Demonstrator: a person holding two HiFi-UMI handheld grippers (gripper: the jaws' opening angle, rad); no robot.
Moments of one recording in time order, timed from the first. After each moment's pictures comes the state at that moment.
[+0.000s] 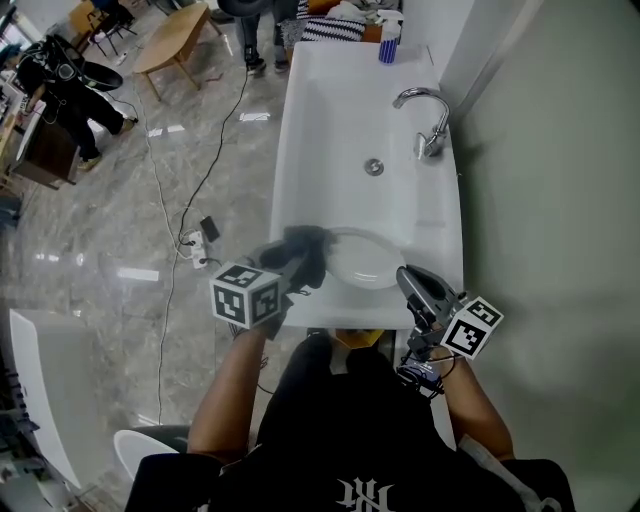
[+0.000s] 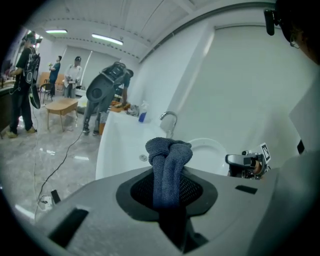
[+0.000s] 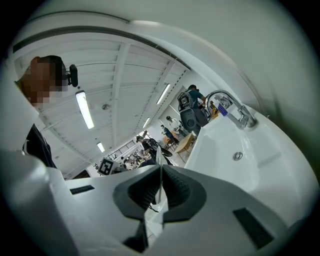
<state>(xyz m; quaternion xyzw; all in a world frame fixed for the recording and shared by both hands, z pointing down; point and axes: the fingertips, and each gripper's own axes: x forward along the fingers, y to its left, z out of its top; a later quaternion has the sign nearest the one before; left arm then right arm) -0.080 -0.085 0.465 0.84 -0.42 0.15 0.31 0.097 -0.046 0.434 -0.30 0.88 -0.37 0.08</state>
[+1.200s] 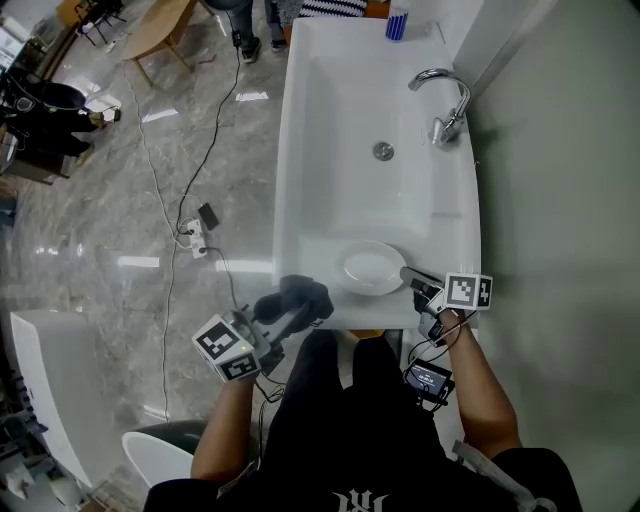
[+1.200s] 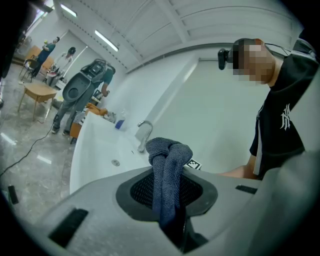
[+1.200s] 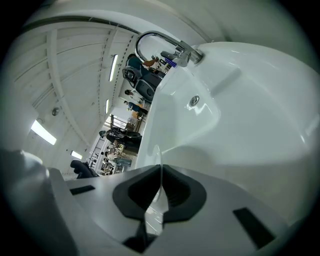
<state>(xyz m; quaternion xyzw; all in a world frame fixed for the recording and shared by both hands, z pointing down) -0.099 -0.007 0.467 0.91 -0.29 0.00 0.29 0.098 -0.053 0.618 -0.33 0.72 -0.61 -0.08</state>
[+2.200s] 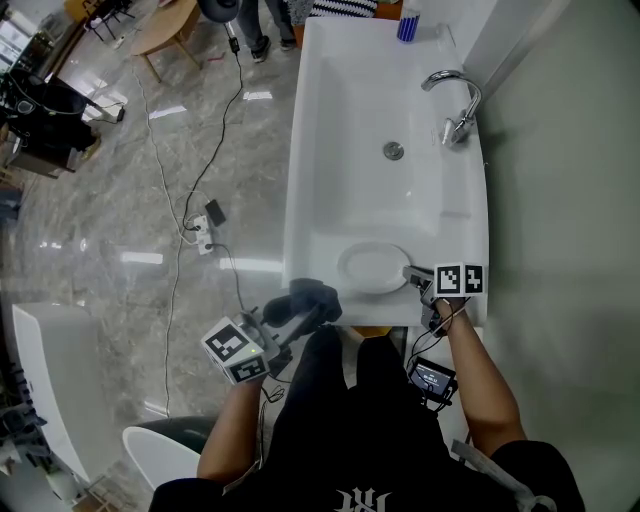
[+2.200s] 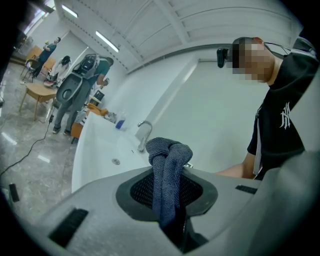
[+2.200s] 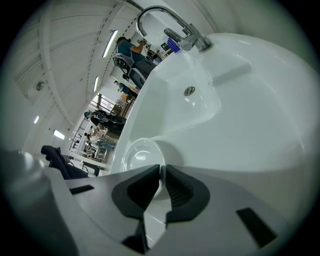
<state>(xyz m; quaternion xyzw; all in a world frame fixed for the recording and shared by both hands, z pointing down) -0.101 -0.002 0.473 0.91 -0.30 0.00 0.29 0.095 -0.060 0.671 -0.35 0.71 -0.57 -0.21</state>
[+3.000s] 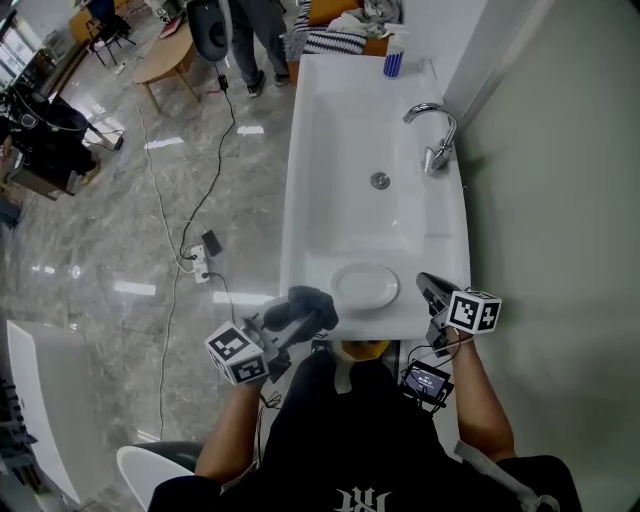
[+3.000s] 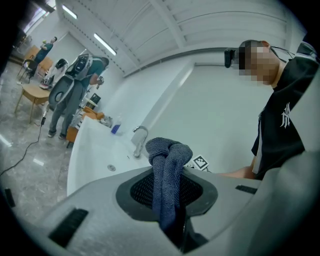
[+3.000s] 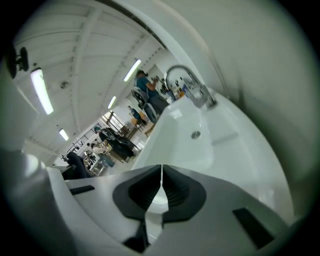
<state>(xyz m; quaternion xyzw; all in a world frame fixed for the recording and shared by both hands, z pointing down) -0.099 0.001 0.452 0.92 -0.29 -0.02 0.28 0.133 -0.069 0.562 -0.42 0.78 -0.45 -0.10</state>
